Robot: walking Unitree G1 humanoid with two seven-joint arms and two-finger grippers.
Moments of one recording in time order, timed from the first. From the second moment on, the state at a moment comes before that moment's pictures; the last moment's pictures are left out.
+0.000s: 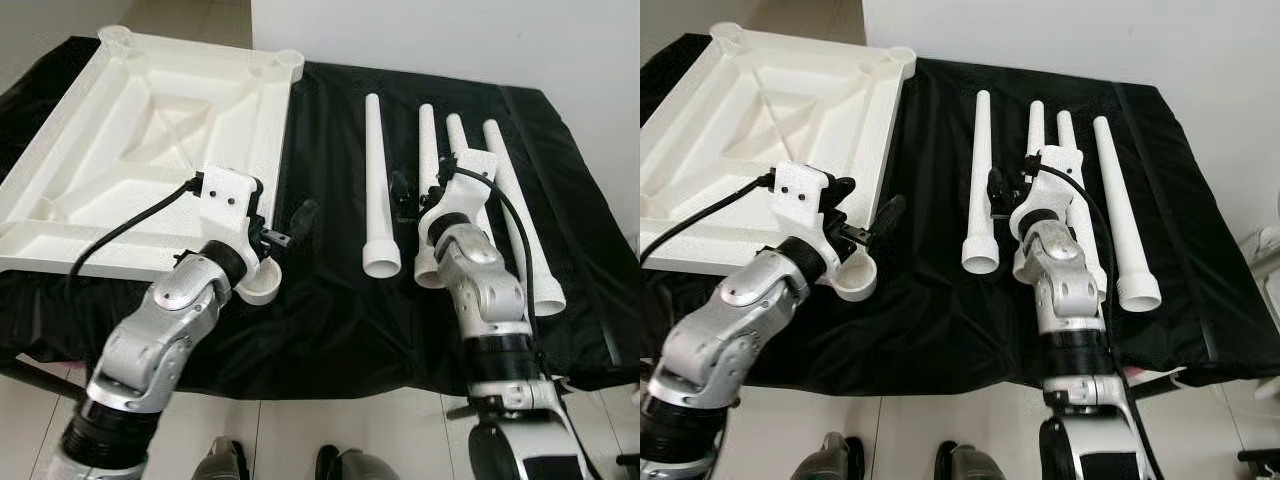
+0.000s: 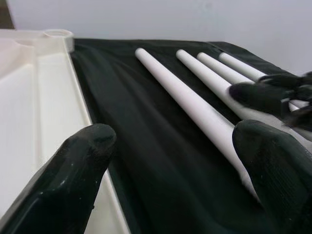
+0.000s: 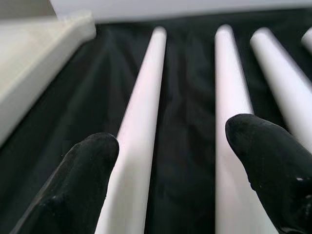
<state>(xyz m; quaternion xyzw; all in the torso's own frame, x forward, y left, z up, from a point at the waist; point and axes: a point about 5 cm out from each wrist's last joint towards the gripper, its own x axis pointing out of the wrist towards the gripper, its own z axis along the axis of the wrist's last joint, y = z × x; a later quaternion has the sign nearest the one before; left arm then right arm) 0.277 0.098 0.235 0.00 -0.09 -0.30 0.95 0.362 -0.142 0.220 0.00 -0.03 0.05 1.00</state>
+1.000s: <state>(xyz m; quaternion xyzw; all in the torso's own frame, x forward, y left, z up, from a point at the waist) 0.255 0.087 0.252 0.01 -0.09 -0.38 0.92 0.372 -0.107 0.219 0.12 0.18 0.14 0.97</state>
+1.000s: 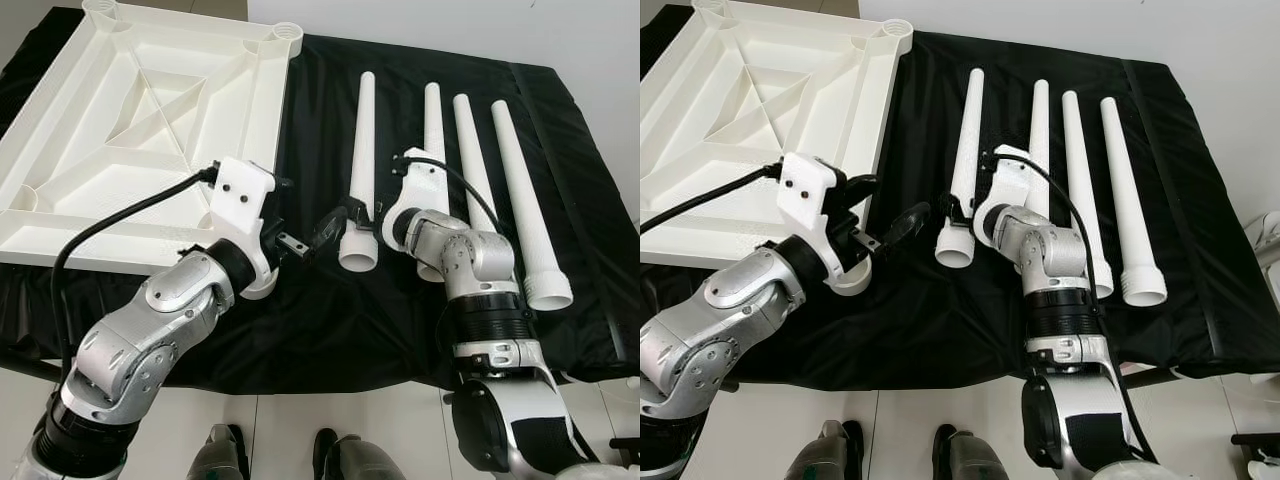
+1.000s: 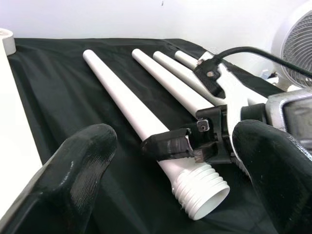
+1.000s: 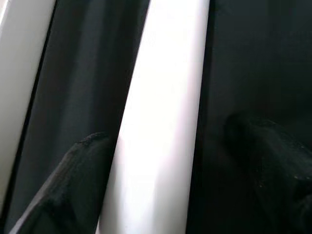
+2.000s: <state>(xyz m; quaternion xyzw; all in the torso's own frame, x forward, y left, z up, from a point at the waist) 0.274 0.097 0.254 -0.02 -0.09 -0.36 0.93 0.365 -0.105 0.216 0.15 0.15 0.10 0.97</state>
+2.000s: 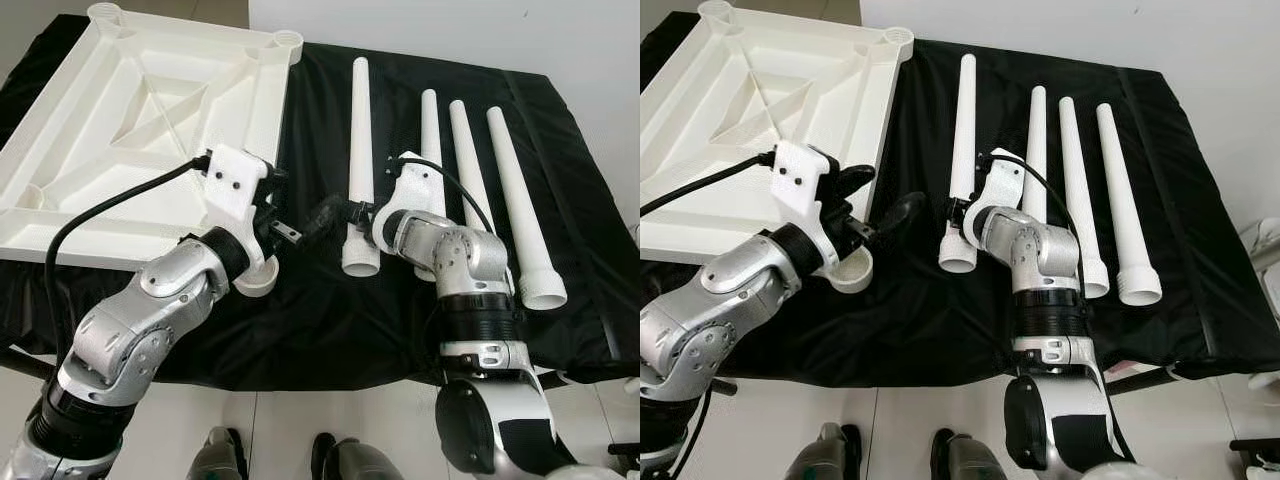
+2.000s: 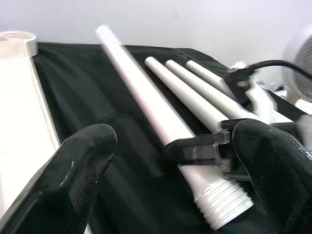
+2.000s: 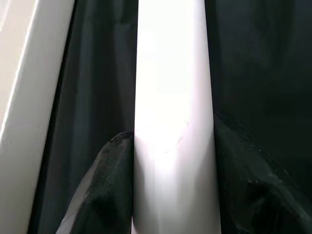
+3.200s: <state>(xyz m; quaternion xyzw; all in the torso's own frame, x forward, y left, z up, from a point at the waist) 0.316 0.064 0.283 -0.12 -0.04 -0.41 0.90 0.318 -0.120 0.221 0.10 -0.13 0.25 0.95</state>
